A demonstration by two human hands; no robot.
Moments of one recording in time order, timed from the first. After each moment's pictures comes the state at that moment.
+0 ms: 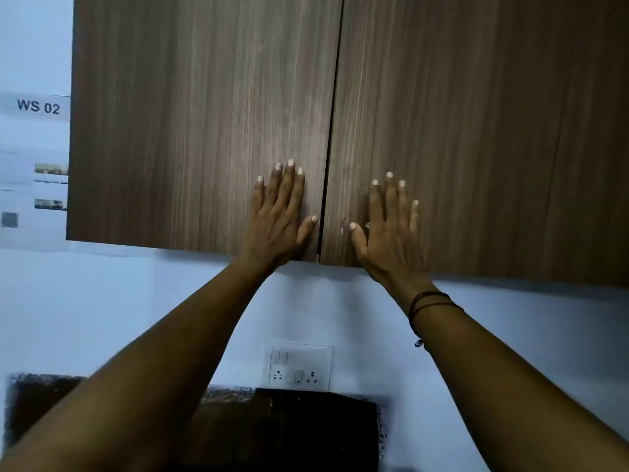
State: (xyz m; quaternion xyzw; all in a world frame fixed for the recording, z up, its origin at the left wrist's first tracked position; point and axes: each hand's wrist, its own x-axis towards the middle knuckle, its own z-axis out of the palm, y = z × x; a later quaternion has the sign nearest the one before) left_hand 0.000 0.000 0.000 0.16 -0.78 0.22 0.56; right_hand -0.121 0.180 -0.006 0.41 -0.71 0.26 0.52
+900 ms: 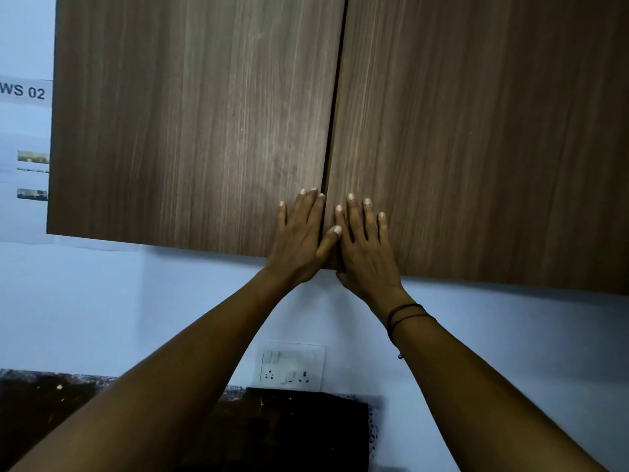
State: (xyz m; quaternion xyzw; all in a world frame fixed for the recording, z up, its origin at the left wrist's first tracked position) left_hand -0.039 0.023 -0.023 0.06 -0.83 0.00 0.55; right_hand -0.136 0.146 -0.028 0.45 -0.72 0.07 0.52
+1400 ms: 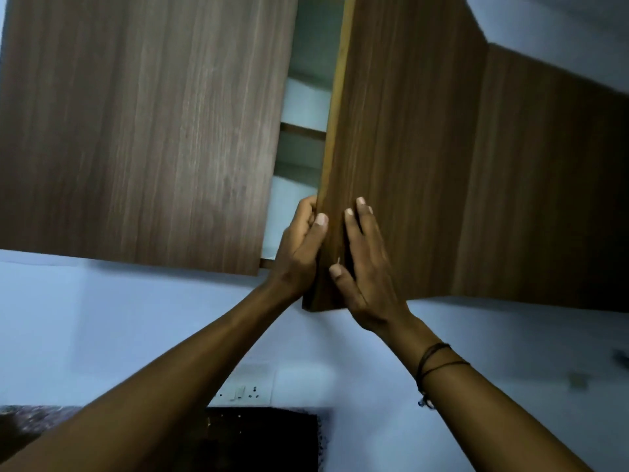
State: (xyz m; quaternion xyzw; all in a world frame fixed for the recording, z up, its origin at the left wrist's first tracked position) left_hand -0.016 0.157 0.005 -0.24 -0.68 -0.42 0.55; right_hand -0.094 0.279 -0.014 0.59 -0.58 0.33 0.47
